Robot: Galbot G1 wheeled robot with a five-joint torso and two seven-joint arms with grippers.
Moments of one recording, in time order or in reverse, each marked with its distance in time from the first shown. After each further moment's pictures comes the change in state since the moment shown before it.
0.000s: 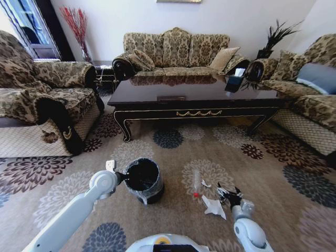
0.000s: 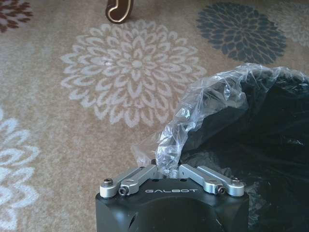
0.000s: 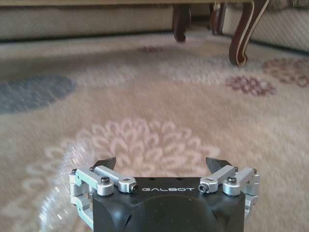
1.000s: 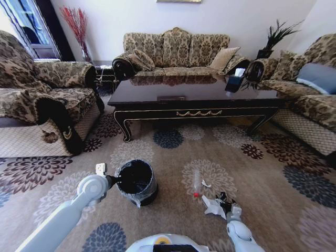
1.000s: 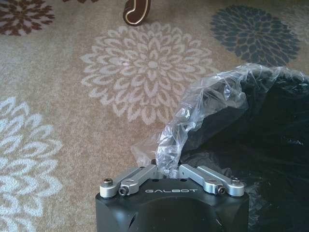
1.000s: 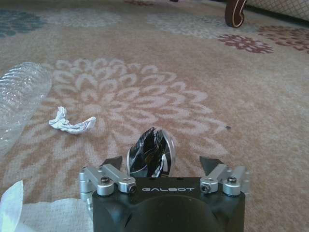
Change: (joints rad) left arm 0.108 0.045 -0.104 -0.054 0.004 0.000 0.013; right arm 0.176 0.010 -0.048 -0.427 -0.098 0.121 -0.044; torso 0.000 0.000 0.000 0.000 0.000
